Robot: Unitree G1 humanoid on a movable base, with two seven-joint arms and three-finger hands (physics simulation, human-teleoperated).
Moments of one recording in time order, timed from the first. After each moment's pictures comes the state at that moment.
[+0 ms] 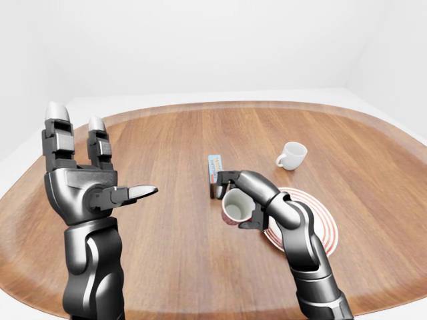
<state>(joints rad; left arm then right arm) -0.06 0.08 0.24 -0.64 -0.52 0.09 0.10 -0.24 -0.02 0.13 -0.25 -0.80 0.09 0.70</state>
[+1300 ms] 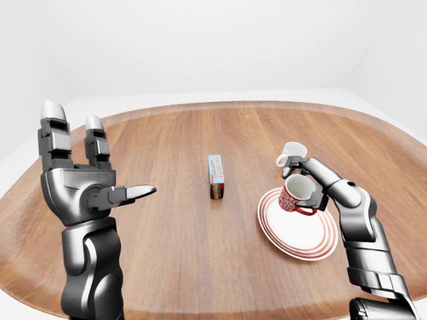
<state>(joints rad) -0.06 0.09 0.24 -0.65 -0.53 0.09 0.11 -0.34 -0.38 -0.22 0.13 -0.59 0.09 0.60</state>
